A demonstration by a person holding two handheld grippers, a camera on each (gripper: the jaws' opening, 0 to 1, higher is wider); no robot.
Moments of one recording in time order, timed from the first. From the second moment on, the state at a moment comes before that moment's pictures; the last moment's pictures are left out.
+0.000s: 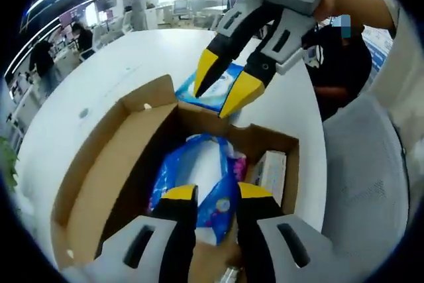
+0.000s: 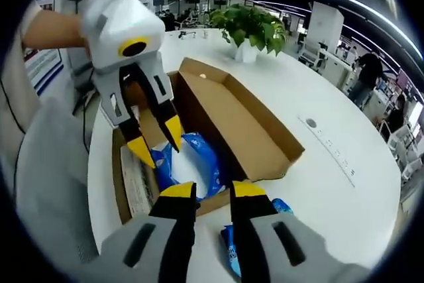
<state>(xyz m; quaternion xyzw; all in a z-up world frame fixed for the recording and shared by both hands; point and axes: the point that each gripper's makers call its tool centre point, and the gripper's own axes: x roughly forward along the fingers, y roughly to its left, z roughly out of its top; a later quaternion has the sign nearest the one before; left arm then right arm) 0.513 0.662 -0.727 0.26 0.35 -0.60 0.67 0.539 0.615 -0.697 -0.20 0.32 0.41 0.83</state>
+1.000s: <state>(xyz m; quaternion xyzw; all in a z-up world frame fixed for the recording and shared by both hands) 0.518 0.675 -0.752 0.26 0.38 -0.60 0.65 0.561 0.645 -0.741 -0.22 0.37 0.39 0.81</state>
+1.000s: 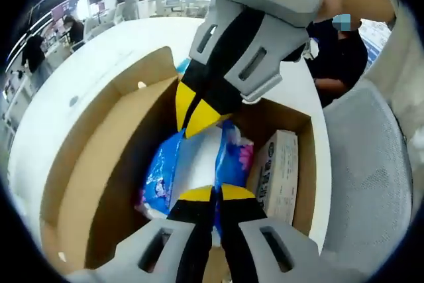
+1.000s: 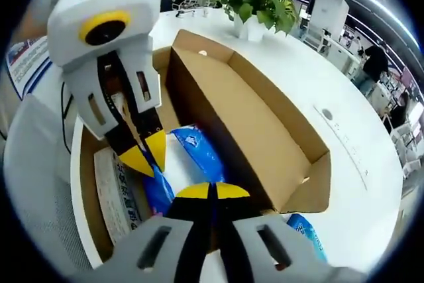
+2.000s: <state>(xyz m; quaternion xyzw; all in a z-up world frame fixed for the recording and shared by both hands) 0.517 0.679 -0.666 0.26 0.35 -0.59 0.68 0.563 0.650 -0.656 -0.20 0.32 0.41 0.83</state>
